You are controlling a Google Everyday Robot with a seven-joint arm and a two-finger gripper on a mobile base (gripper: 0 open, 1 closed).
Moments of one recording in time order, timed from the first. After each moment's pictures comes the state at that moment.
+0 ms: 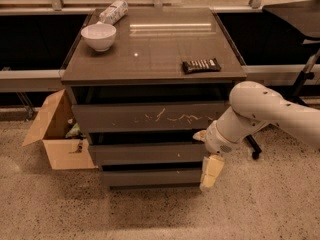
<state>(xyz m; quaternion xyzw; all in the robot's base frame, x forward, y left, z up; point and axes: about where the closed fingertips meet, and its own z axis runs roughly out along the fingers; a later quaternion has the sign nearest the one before) 0.496 -0.127 0.649 -0.66 0.71 0.19 0.13</state>
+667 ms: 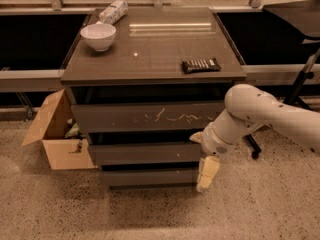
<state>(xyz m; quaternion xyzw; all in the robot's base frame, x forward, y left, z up) 0.498 -0.125 0.636 -0.66 0.71 0.19 0.13</state>
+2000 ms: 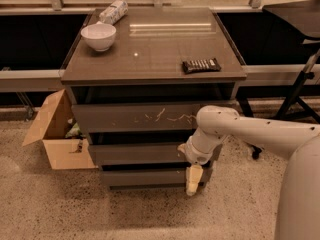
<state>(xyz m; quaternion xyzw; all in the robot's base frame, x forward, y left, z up) 0.542 -0.102 0.515 -0.71 0.68 0.16 0.09</state>
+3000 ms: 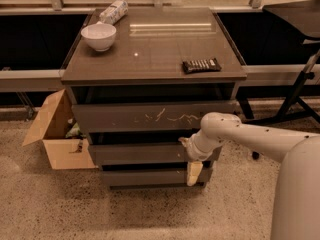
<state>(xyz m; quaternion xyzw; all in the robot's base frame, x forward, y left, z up) 0.603 -0.113 0.478 -0.73 0.65 0.09 0.18</state>
